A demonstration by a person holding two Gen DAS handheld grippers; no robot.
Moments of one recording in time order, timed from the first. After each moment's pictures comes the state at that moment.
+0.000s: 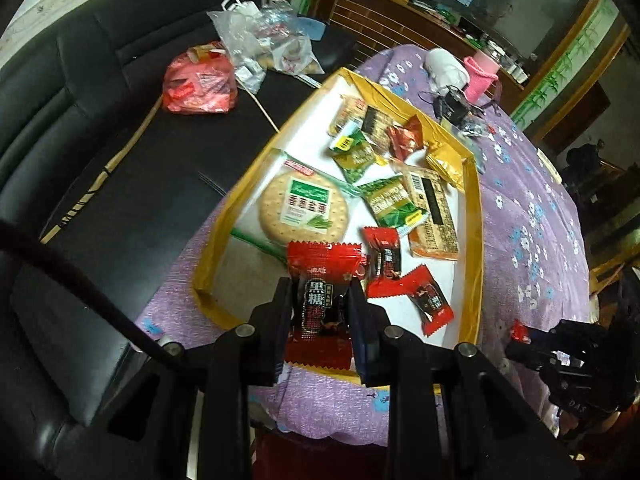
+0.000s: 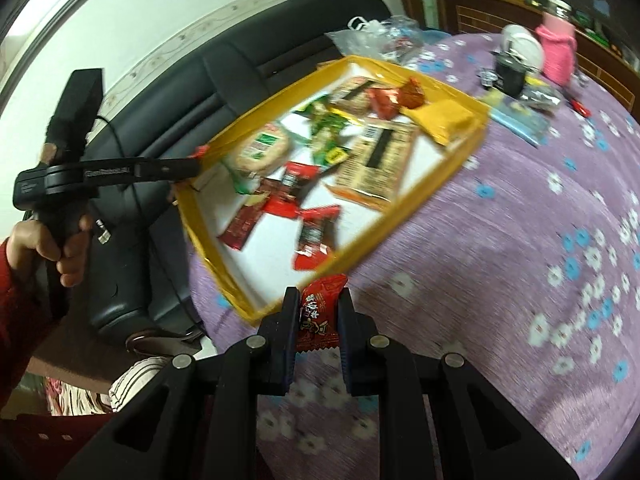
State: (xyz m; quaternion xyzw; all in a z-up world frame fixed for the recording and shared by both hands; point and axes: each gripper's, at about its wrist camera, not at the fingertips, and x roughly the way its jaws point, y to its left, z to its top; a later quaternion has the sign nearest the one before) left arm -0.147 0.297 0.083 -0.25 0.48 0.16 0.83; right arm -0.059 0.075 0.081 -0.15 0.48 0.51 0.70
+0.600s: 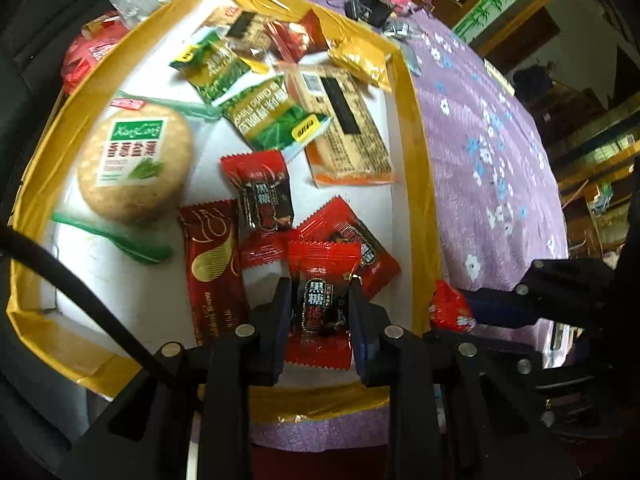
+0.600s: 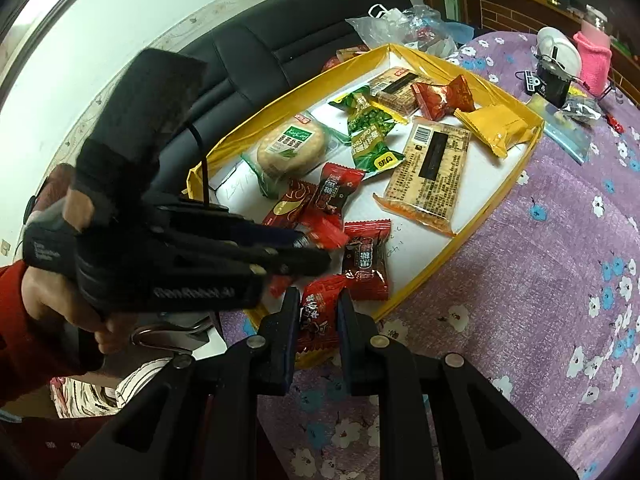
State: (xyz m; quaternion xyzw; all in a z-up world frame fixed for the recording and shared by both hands) left arm -0.089 0.241 0.034 -0.22 0.56 0.01 0.80; right arm -0.068 0.117 0.073 -0.16 0.50 0.52 0.68
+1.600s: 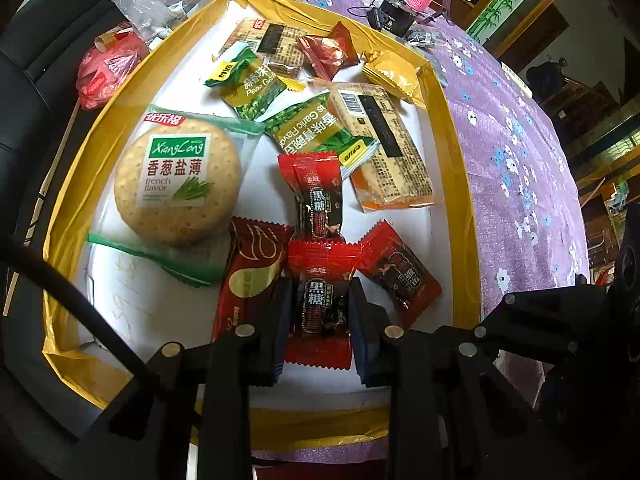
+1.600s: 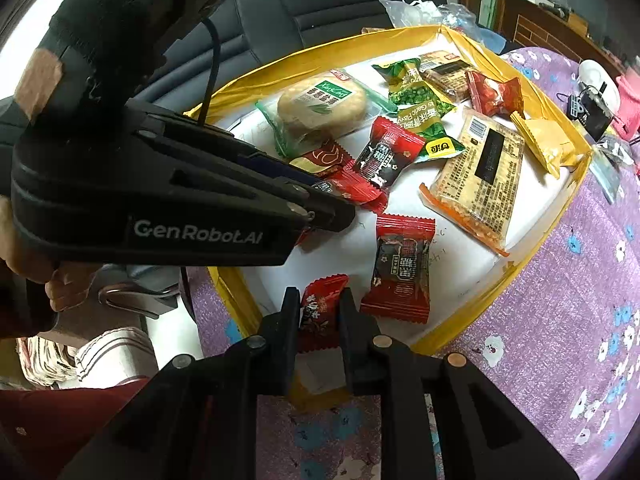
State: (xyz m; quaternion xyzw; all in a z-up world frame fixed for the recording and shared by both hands) left arm -0.083 0.261 0.034 -0.20 0.56 0.04 0.81; right arm -0.098 0.169 0.034 -0.26 0.47 0.52 0.66
